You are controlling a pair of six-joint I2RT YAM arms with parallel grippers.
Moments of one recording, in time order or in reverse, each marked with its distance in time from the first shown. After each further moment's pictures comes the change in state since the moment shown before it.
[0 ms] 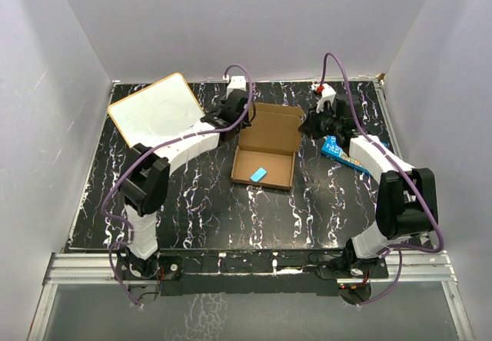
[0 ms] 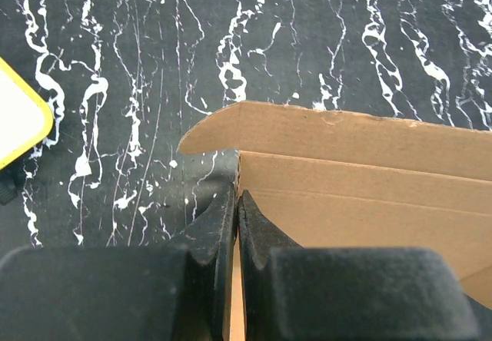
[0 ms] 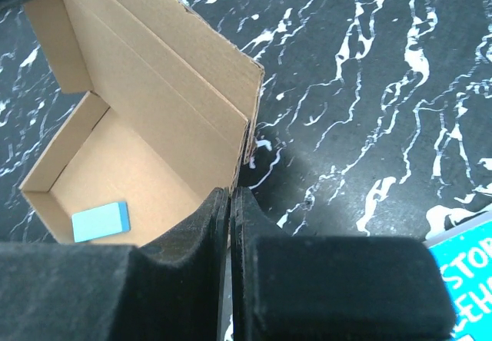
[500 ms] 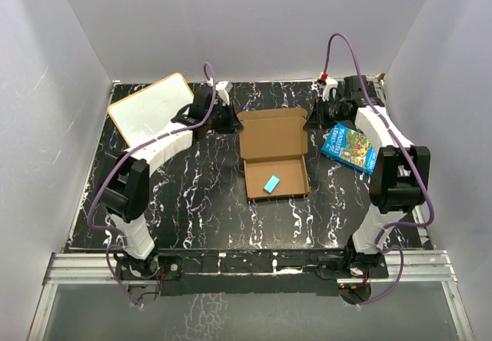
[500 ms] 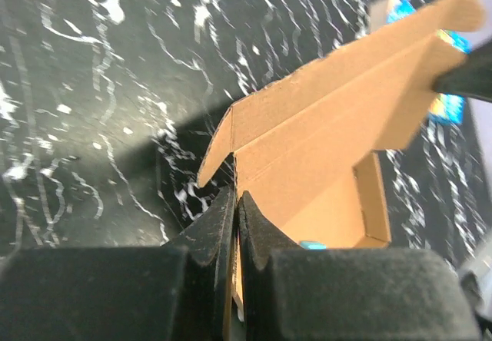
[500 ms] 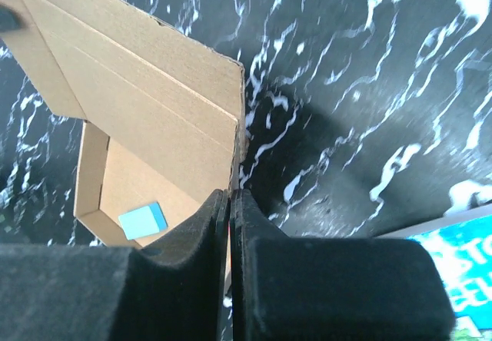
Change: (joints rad) left arm 0.197 -0.121 -0.198 0.073 0.758 -0.024; right arm -0.110 0.250 0.376 -0.527 -0.216 -0.119
